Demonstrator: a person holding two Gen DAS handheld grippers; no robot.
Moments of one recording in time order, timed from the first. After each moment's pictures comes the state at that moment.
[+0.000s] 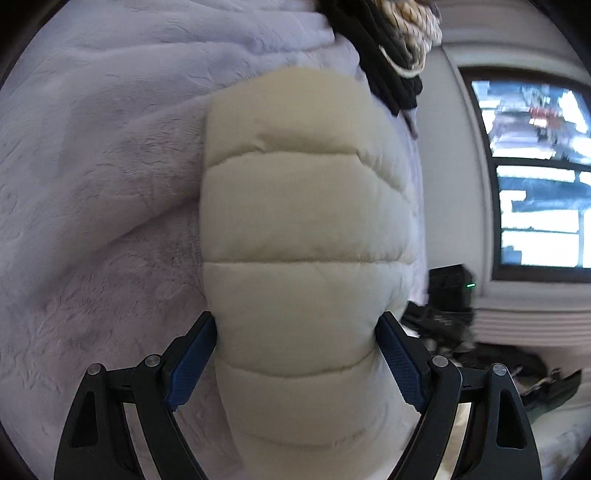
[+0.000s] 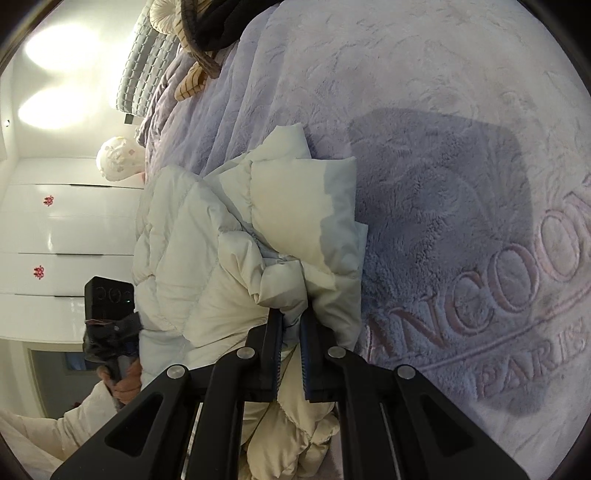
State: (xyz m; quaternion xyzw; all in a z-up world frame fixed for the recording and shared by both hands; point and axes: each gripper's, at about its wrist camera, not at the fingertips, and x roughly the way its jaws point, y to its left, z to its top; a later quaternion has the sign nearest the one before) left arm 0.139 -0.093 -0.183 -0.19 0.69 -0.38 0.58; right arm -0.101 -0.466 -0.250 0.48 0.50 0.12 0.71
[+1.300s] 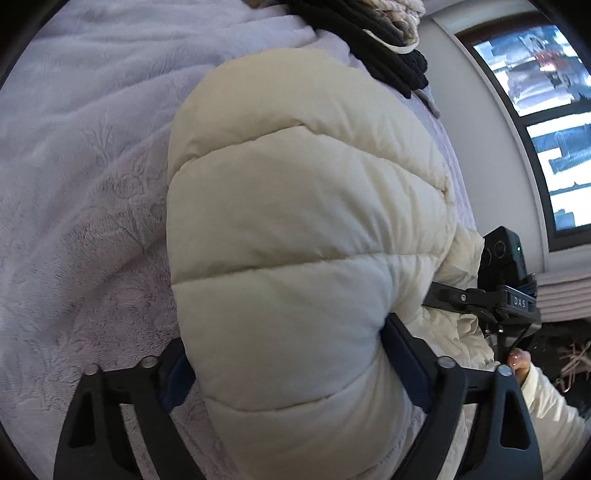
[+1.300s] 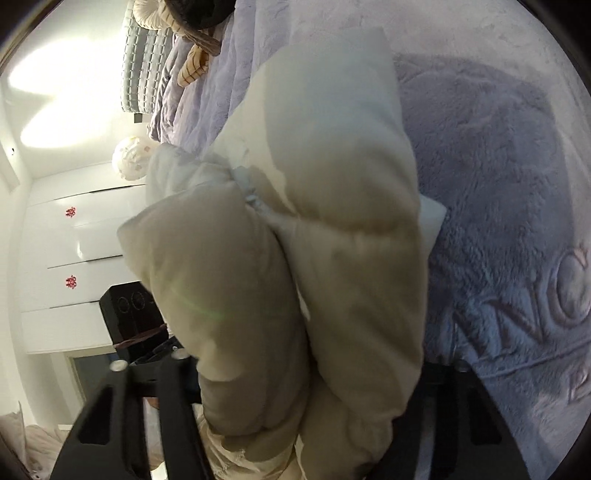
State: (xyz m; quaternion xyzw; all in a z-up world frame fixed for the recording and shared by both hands) left arm 0.122 -0.165 -0.171 -0.07 0.65 -0.36 0.66; right arm -0.070 -0.430 -0.262 0.55 0.50 0.18 0.65
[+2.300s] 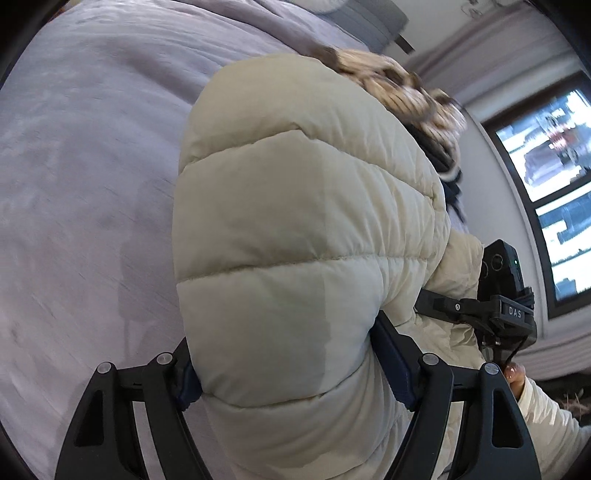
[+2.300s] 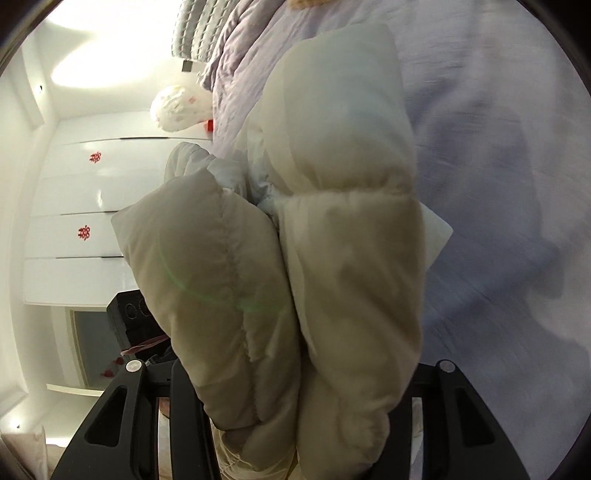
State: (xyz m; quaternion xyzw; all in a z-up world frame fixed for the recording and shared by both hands) left arm 0.244 0.041 -0.099 -0.14 0.58 -0.28 0.75; right arm 0.096 -0.239 -0.188 0.49 0.49 0.28 0.66
